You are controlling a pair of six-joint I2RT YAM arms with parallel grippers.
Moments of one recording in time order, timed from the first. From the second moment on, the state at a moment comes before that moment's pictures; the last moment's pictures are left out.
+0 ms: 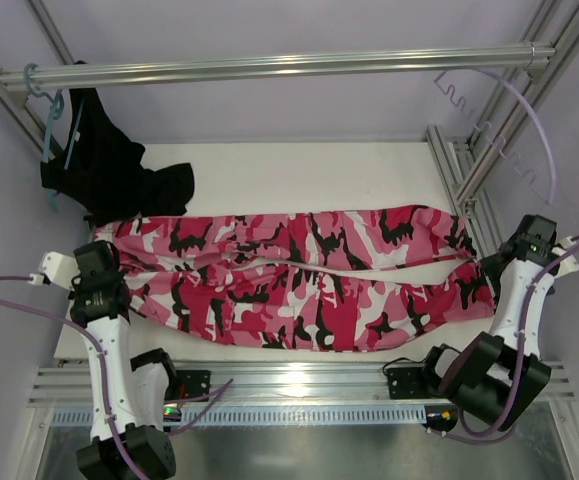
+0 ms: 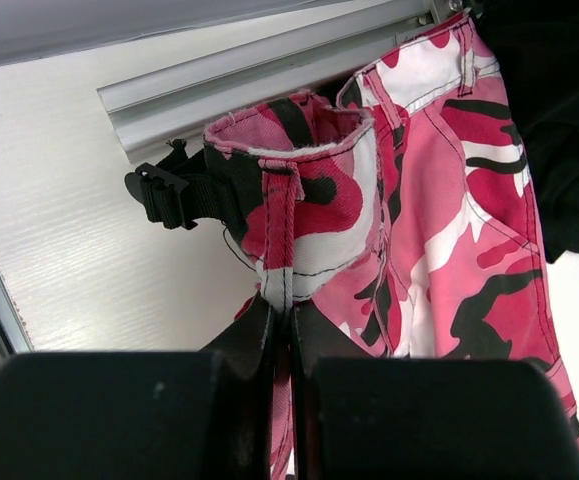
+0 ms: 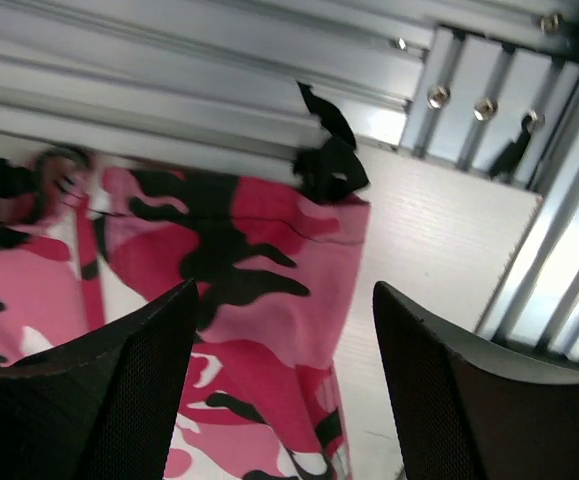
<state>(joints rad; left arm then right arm) 0.37 0.72 0.69 -0.71 -0.46 -0.81 -0.58 1.14 0.94 -0.88 0.28 0.69</state>
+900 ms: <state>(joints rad) 0.37 0.72 0.69 -0.69 -0.44 -0.82 -0.61 1.05 0.51 -0.56 0.24 0.78</state>
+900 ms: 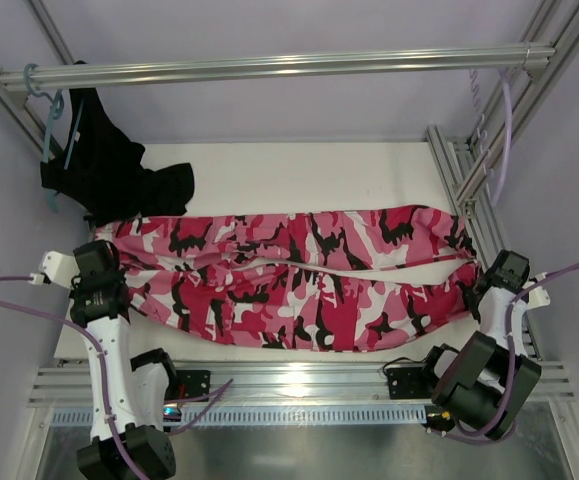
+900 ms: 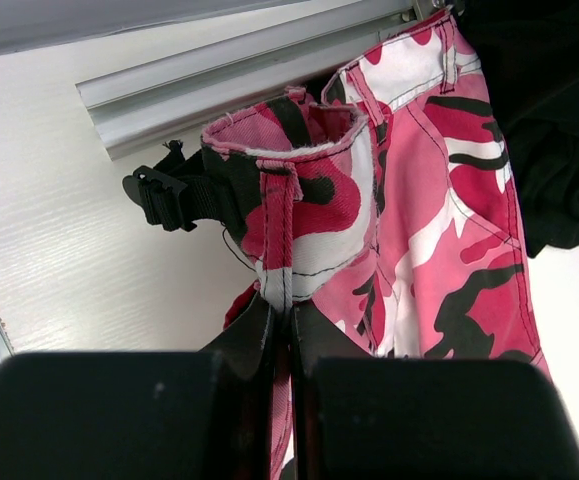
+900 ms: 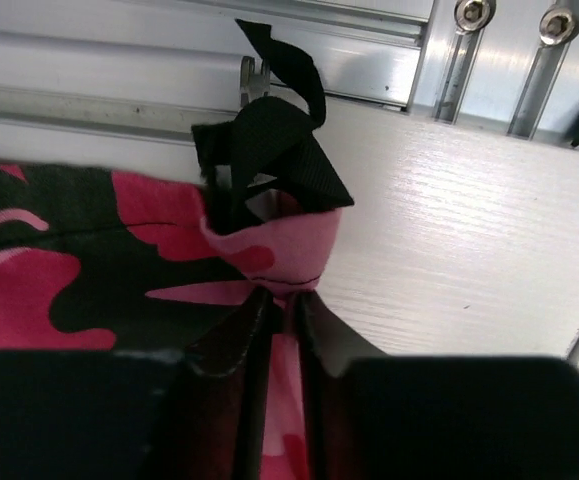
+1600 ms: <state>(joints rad) 0.37 0.77 0.70 -0.69 -0.50 -0.83 -0.22 1.27 0.74 -0.62 0.32 0.70</state>
